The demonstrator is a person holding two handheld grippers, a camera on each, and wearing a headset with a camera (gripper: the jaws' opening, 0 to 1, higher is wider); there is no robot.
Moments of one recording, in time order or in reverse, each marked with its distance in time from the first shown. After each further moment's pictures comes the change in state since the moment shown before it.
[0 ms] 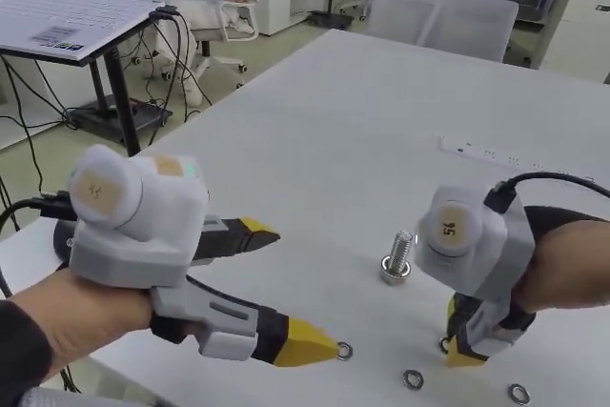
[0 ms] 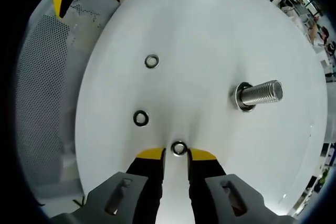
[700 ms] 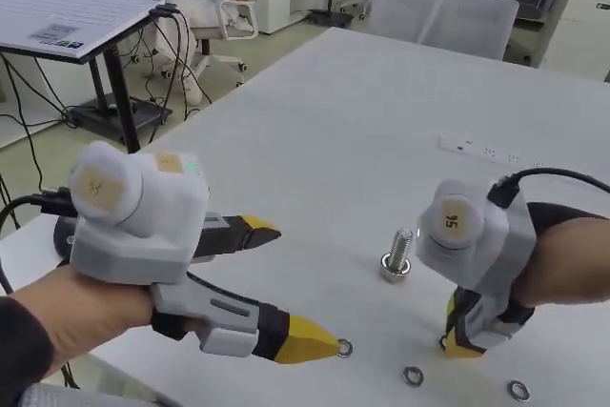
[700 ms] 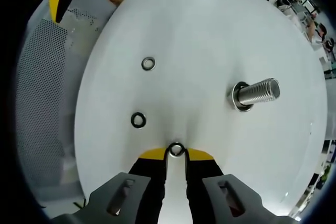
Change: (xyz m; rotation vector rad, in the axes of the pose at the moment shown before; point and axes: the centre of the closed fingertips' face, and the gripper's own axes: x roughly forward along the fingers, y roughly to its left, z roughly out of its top) left arm 0.000 -0.002 0.000 0.002 0.000 -0.002; right arm 0.001 -0.003 0.001 0.022 -0.015 -0.005
